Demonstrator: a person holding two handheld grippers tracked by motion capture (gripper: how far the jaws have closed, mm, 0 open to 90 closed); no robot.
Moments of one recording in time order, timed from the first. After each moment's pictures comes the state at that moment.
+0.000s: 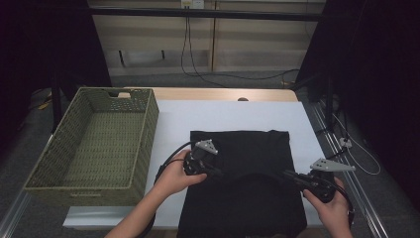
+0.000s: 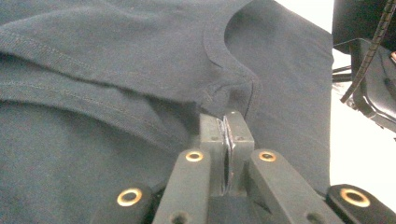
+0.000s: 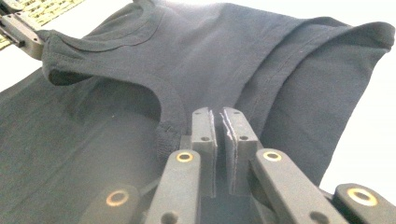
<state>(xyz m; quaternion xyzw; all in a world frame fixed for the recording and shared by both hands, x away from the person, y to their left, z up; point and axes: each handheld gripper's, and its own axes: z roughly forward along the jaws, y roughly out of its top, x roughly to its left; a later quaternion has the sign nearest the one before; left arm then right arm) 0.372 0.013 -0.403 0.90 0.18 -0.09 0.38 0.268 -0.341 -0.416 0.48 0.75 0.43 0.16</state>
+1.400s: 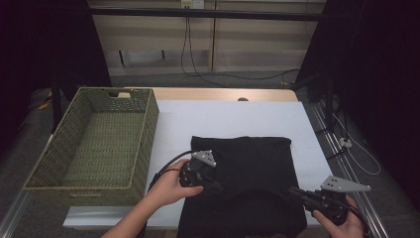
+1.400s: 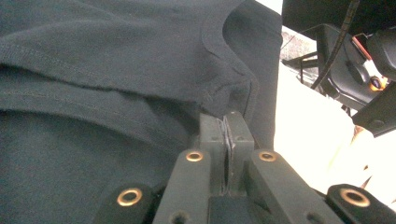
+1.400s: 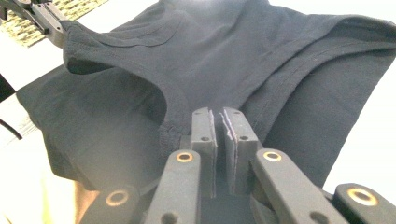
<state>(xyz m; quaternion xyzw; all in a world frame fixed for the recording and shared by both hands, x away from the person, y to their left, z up) 0.341 0.021 -0.394 0.91 0.14 -0.12 0.38 0.218 -0.344 -0.408 0.46 0.76 0.44 0.14</state>
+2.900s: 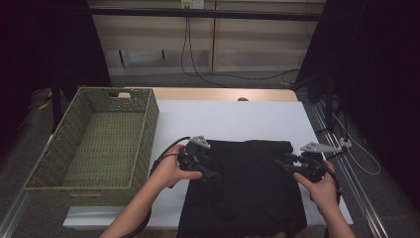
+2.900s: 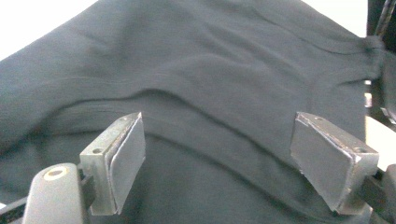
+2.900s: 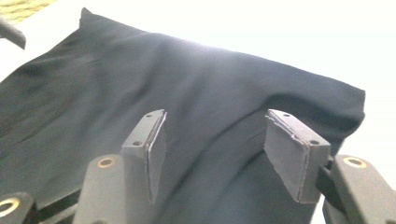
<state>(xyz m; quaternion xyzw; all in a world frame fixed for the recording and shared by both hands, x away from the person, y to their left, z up) 0.395 0.028 -0.415 0.90 0.21 -0.07 0.38 0.327 -0.342 -0.426 0.50 0.74 0.41 0.17</state>
